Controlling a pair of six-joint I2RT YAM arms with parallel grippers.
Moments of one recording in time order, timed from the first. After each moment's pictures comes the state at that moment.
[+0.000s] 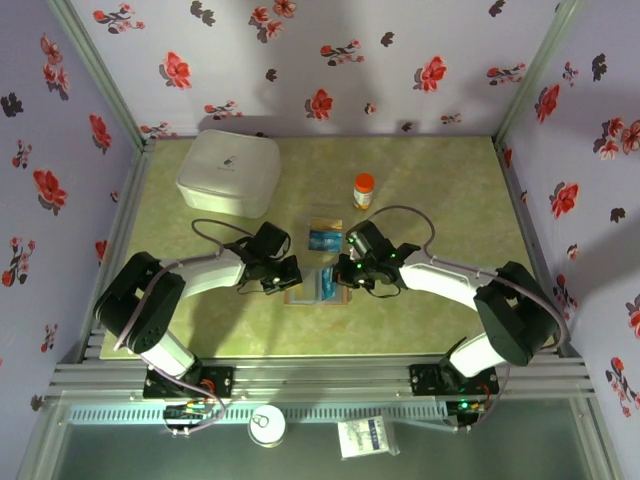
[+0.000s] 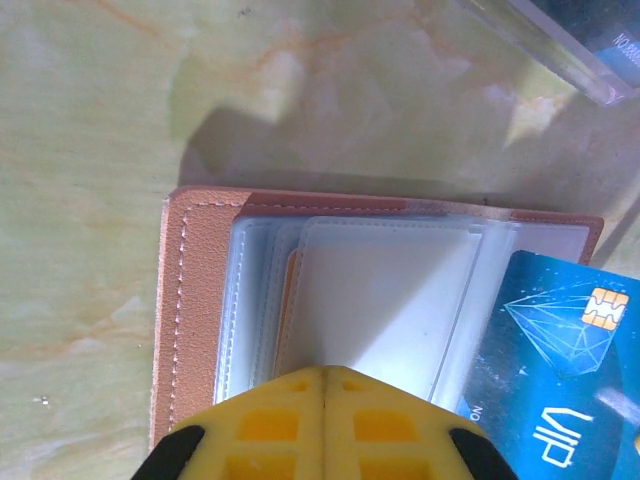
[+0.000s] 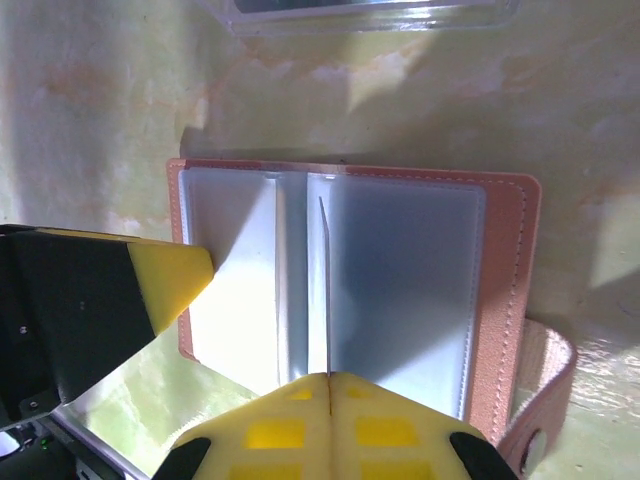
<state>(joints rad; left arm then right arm) -0.69 1.59 0.77 -0.26 0.30 -0.91 0.74 1.49 0.80 -0.30 -0.30 0.84</state>
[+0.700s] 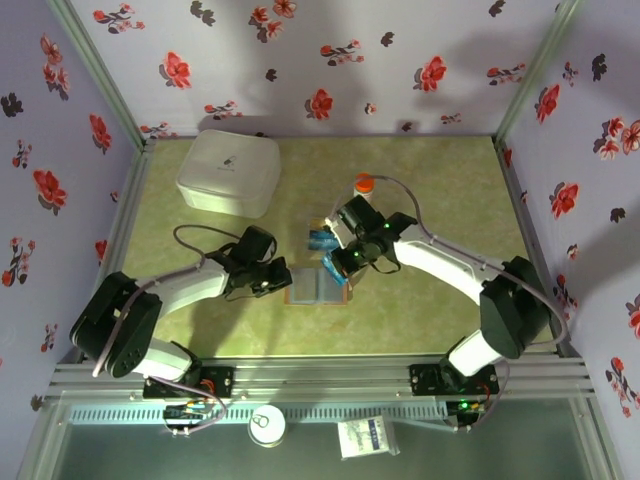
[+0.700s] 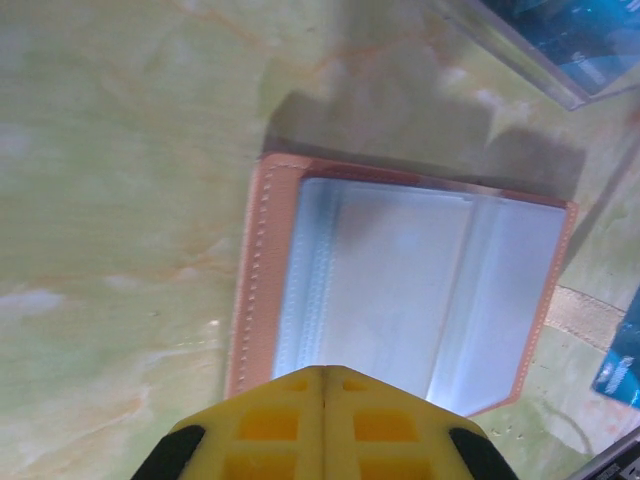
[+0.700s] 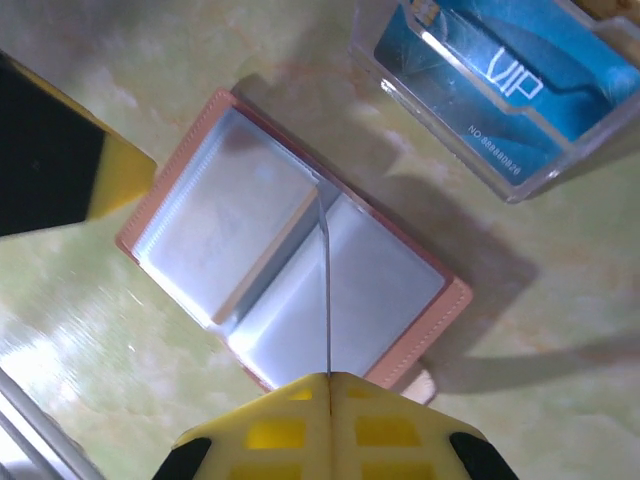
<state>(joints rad) -0.64 1.43 0.67 -0.26 0.29 -0.90 0.74 1.56 1.15 -0.74 -0.22 0.08</state>
